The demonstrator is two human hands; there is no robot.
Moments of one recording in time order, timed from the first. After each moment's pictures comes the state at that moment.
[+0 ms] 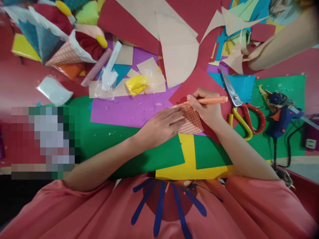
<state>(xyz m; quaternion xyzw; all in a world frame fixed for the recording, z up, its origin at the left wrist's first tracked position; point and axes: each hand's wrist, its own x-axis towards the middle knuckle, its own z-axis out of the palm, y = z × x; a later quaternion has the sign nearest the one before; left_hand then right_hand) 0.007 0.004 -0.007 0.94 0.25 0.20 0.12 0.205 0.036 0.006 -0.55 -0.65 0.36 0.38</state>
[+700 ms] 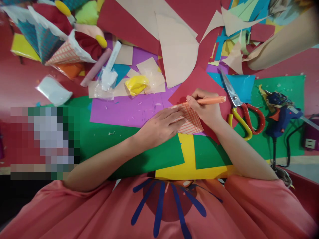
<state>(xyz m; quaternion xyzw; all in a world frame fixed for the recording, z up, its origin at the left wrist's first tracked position) 0.008 0.005 -0.005 0.94 0.25 0.20 0.10 0.206 0.036 0.005 -0.55 -0.66 0.37 0.37</state>
